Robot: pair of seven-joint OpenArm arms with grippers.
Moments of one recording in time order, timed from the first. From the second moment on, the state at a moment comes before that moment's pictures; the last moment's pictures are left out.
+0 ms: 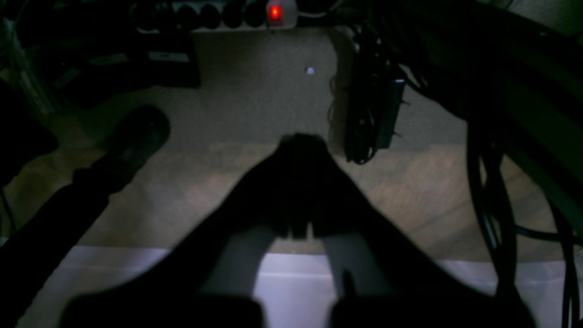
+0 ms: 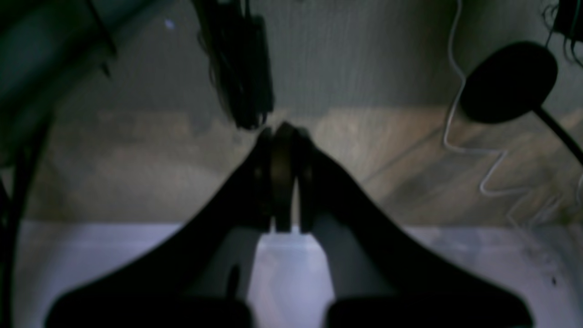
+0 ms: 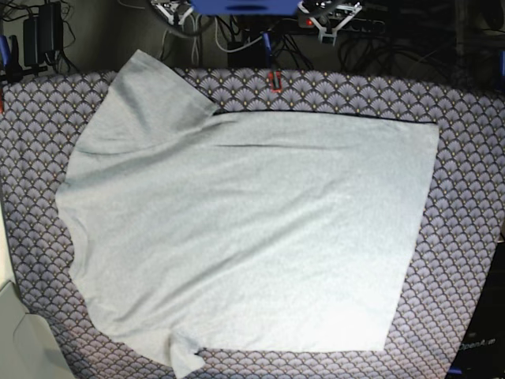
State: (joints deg) left arm 6.7 -1.0 3.6 15.8 -2.1 -0.2 6.2; right arm -5.1 -1.2 3.4 6.1 -0.9 -0.1 -3.1
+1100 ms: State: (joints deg) left arm 7.7 -1.9 3.6 16.3 -2.2 -0.2 6.3; right arm -6.1 -1.2 3.3 10.2 -0.9 -0.1 -10.9
